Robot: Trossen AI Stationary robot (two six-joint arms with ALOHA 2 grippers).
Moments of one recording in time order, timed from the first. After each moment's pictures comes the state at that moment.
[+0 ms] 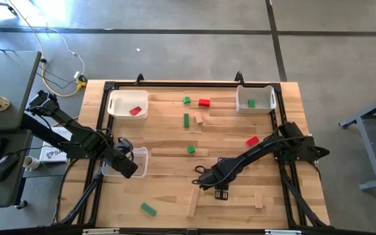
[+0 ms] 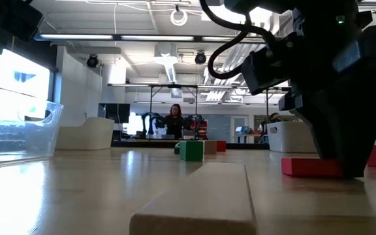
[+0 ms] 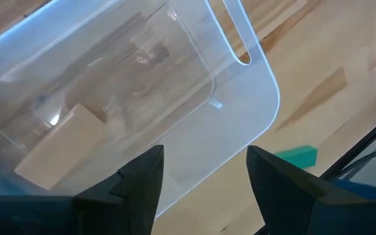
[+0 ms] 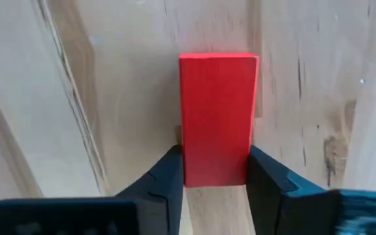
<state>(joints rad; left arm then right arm) -0.48 1.02 0.76 -0.96 -0.03 -1.54 0.42 2.03 1.34 -0.87 -0.07 0.55</state>
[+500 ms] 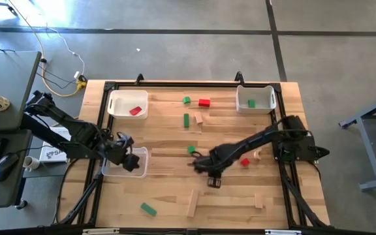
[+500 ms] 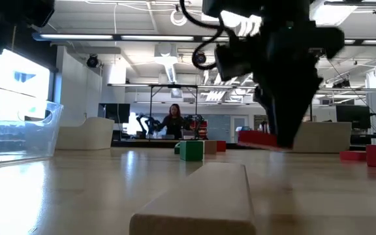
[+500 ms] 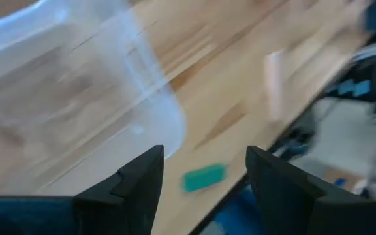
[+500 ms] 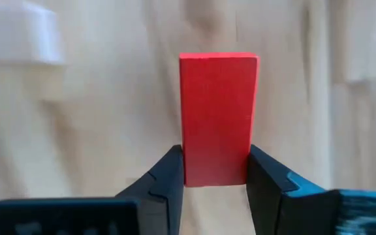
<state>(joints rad) -0.41 0.90 0.76 -0.79 -0.11 -1.58 0.30 1.93 1.34 -0.81 -0.08 0.49</state>
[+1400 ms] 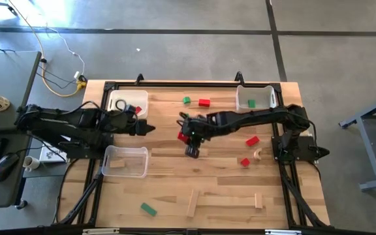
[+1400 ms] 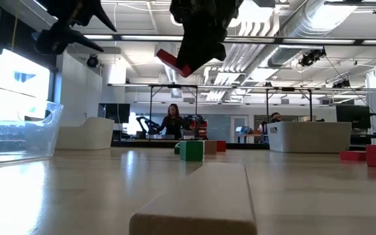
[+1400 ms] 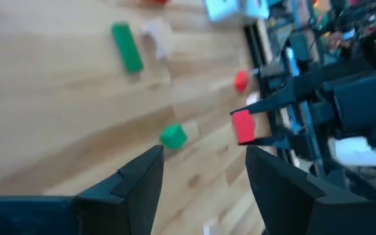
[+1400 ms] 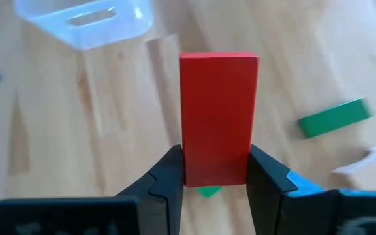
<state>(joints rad) 0.06 0.84 0.76 -0.54 -0.27 -1.28 0.04 1.86 1.60 -0.71 0.08 0.30</state>
